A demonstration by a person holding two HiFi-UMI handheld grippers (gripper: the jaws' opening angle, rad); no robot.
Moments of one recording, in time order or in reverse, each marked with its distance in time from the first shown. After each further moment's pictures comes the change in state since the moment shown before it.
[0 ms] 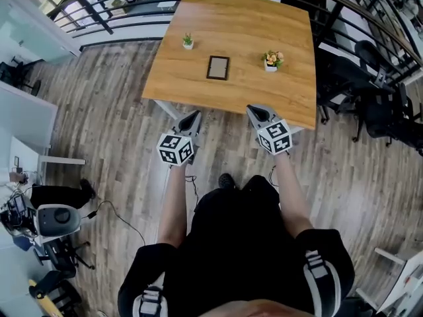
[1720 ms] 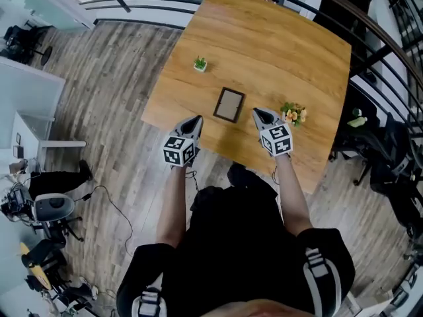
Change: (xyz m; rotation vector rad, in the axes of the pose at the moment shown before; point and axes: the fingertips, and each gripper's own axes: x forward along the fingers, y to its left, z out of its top) left arm 0.191 0.163 0.006 -0.078 0.165 0.232; right arm 0.221 -0.191 0.008 0.041 0.139 0.140
